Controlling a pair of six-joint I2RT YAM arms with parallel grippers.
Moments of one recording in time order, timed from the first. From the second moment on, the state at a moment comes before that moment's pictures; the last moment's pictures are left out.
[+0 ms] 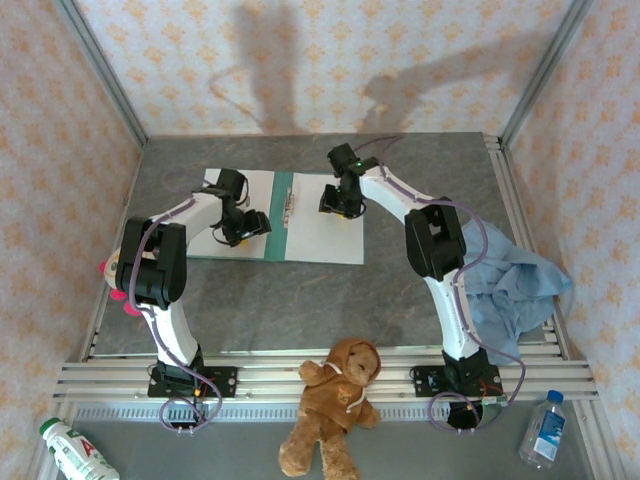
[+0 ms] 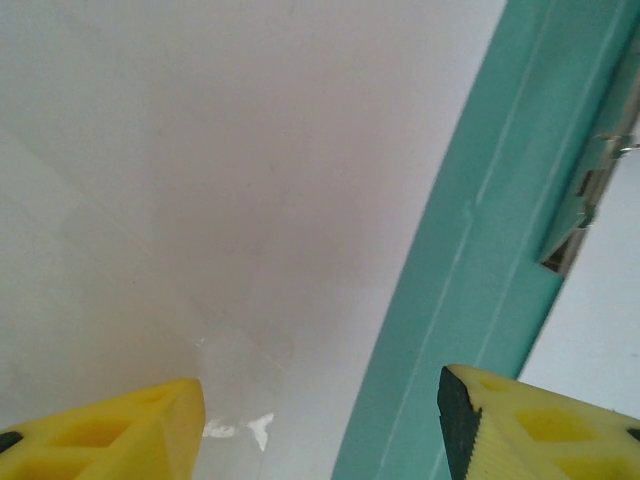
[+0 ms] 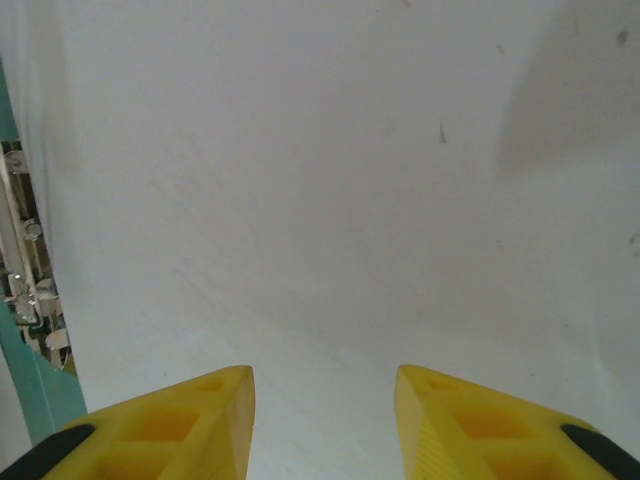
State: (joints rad) left arm -0.12 1.85 1.24 -0.65 0.24 -0.51; right arm 0.50 2.30 1.95 -0.86 -0.22 0.62
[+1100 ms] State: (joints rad) left arm -0.18 2.37 2.15 -0.88 0.33 -0.27; right arm 0.40 1.68 1.32 -0.66 -0.34 0.61
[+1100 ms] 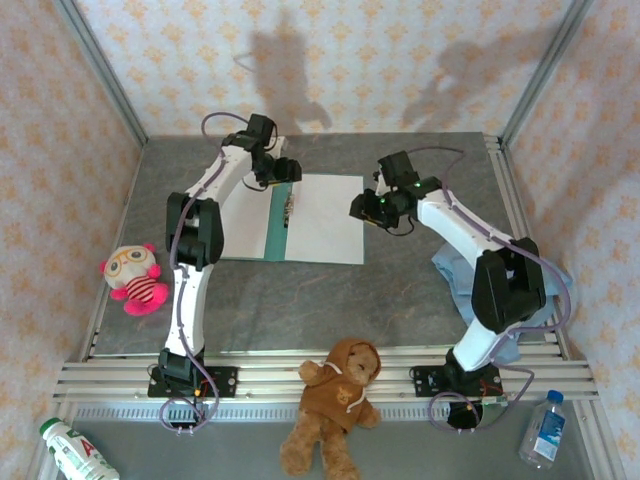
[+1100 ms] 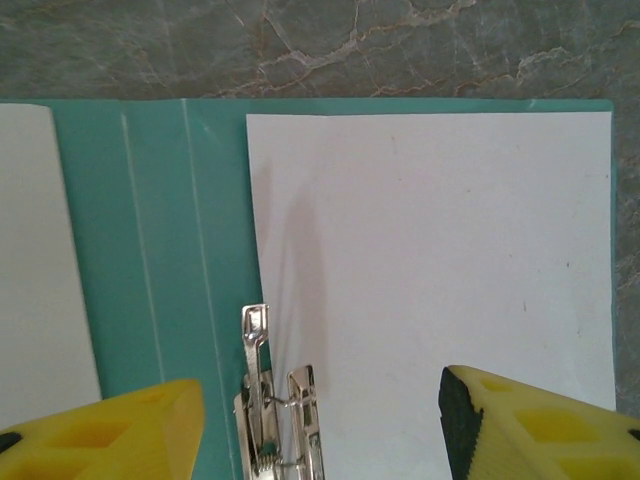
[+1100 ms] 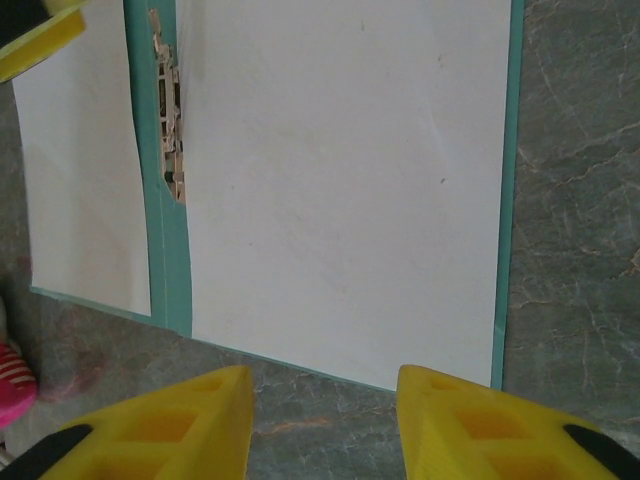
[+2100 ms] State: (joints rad) left arm -0.18 2.56 2.36 -0.95 0.43 -0.22; right arm 0.39 1.63 1.23 -0.61 -0.38 0.62
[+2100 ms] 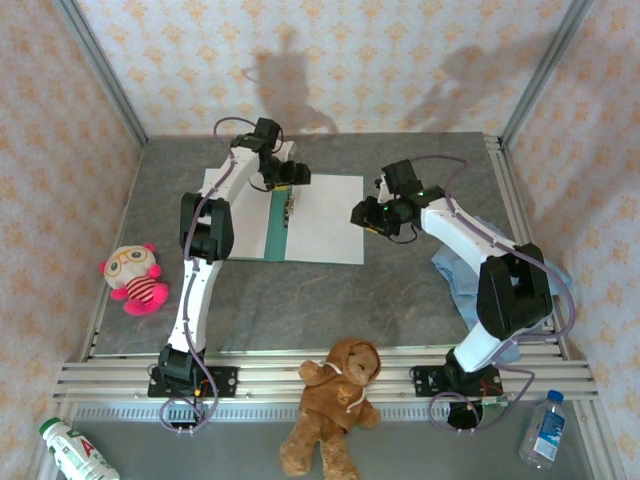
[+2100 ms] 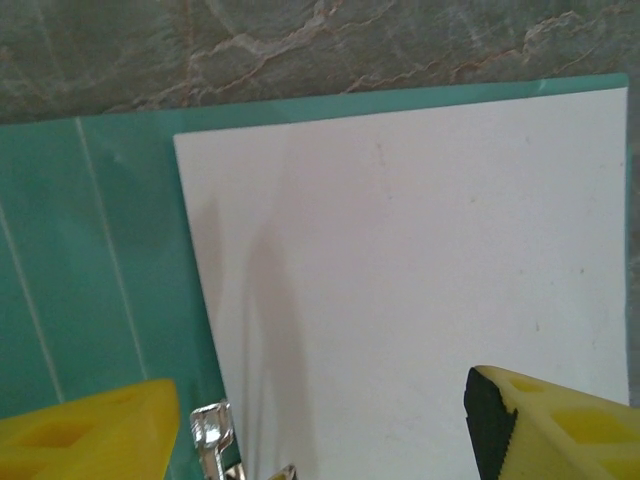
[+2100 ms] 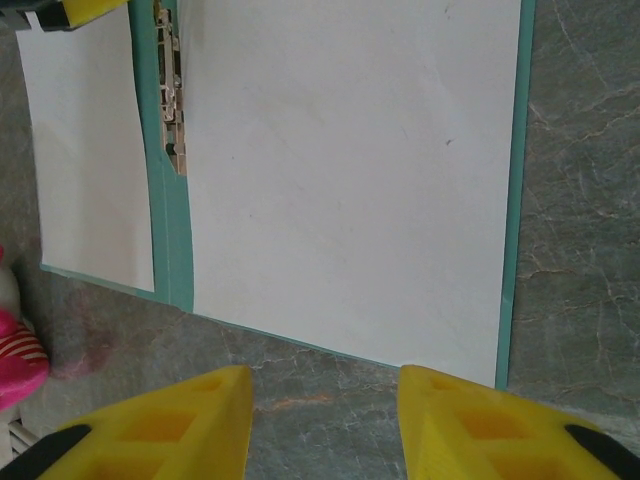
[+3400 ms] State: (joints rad) left arm -0.12 2.62 2.38 -0.94 0.70 -0.21; right arm 0.39 1.63 1.23 -0.61 -0.40 0.62
